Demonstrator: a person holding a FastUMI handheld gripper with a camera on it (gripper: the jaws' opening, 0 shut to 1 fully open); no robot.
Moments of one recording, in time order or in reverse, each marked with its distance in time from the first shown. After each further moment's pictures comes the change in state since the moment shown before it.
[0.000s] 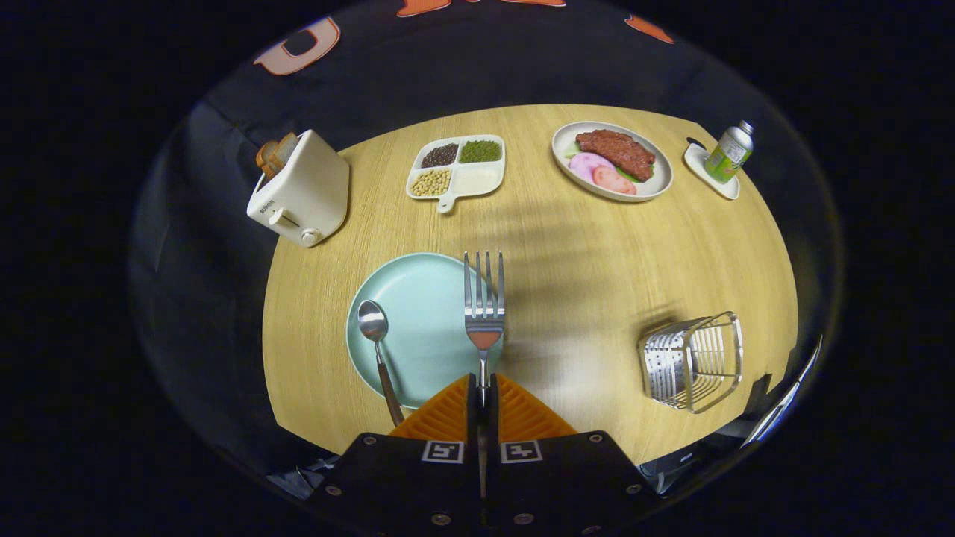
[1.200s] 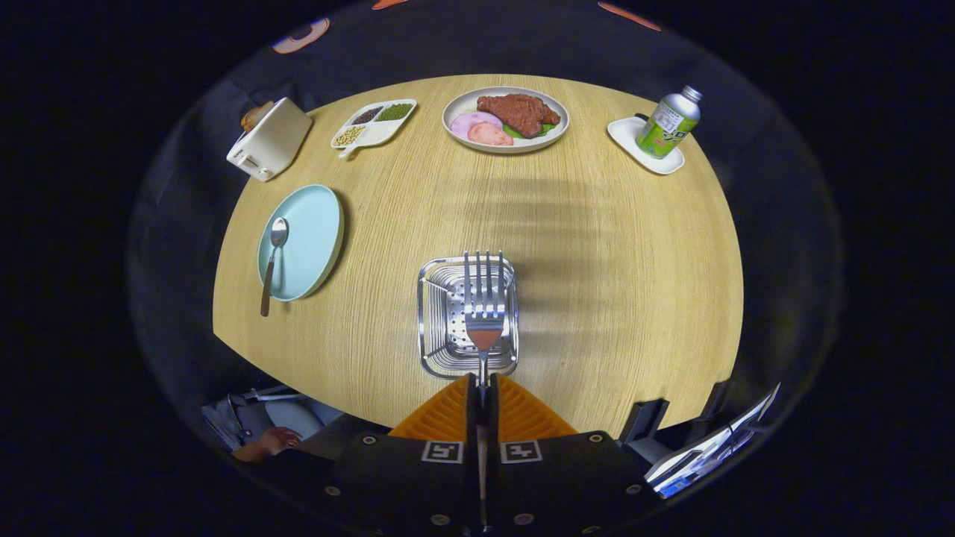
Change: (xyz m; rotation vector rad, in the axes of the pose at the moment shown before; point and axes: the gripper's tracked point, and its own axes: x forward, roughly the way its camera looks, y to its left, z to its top) arm -0.028 -0.202 -0.046 -0.198 0.200 -0.036
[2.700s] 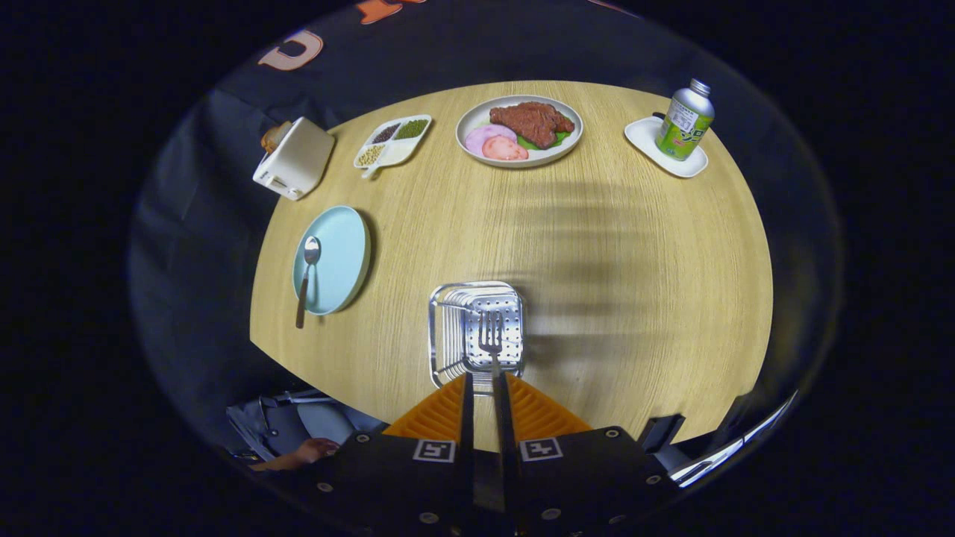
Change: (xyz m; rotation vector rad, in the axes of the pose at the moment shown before) arm -0.018 0.010 0.030 0.042 -0.092 0.200
